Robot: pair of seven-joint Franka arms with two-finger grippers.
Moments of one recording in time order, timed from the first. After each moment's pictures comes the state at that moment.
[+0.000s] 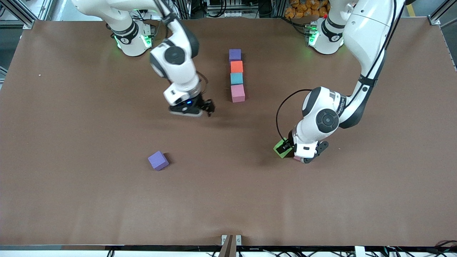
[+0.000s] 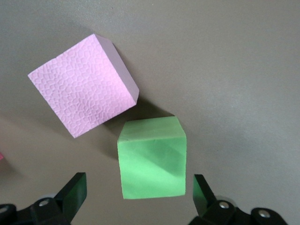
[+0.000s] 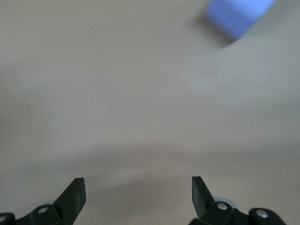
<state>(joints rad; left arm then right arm) -0.21 0.57 -0.21 -1.78 -0.04 2.32 -1.03 0.57 0.26 0.03 -2.17 -0.08 2.59 0.95</state>
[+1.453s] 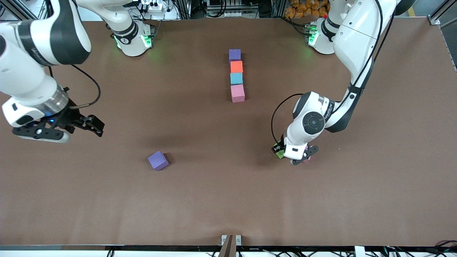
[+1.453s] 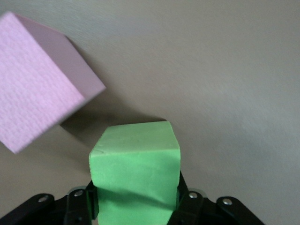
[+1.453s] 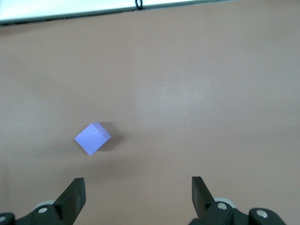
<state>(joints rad) -0.28 0.65 -0.21 -1.76 0.07 2.40 -1.00 0.11 0.12 0.02 -1.64 -0.08 1.90 0.29</state>
